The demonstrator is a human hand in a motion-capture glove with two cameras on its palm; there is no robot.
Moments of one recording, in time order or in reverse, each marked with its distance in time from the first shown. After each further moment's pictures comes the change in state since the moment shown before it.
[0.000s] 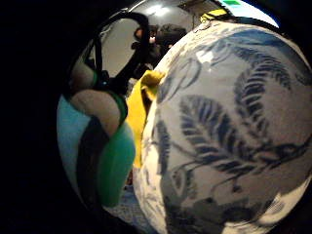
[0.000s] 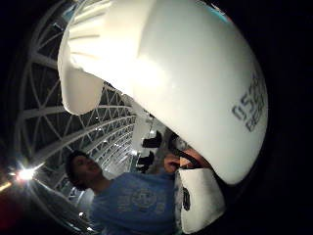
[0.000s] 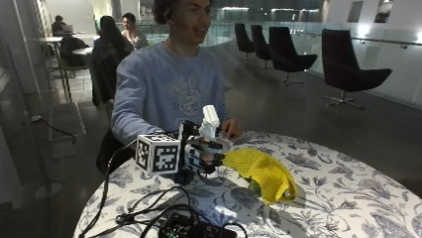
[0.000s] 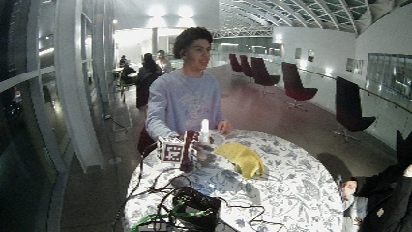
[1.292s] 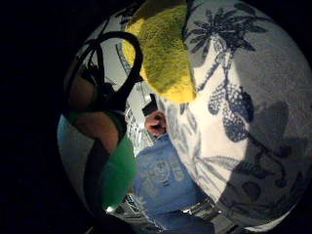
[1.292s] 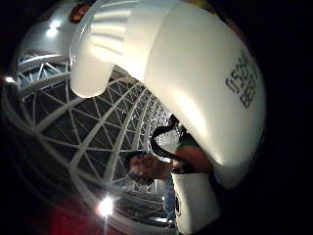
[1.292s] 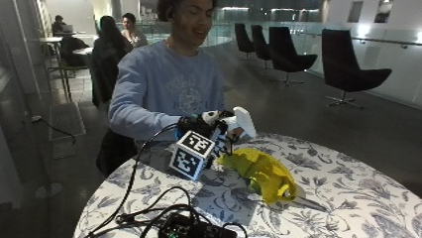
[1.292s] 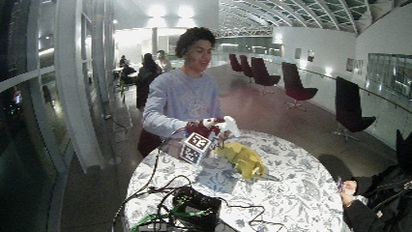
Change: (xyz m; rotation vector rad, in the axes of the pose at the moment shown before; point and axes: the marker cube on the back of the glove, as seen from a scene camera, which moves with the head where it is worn) arm -0.037 0.023 0.069 -0.597 -0.253 0.428
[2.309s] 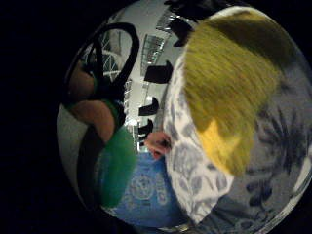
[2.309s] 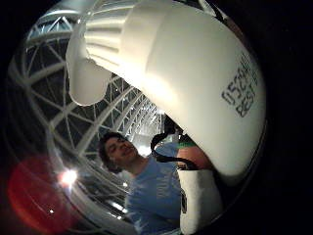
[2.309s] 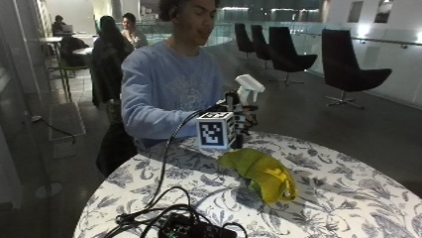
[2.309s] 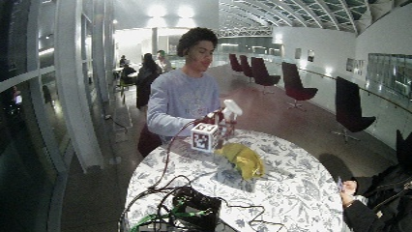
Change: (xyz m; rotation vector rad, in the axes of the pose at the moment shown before) arm -0.041 -0.034 0.080 -0.006 0.190 -0.516
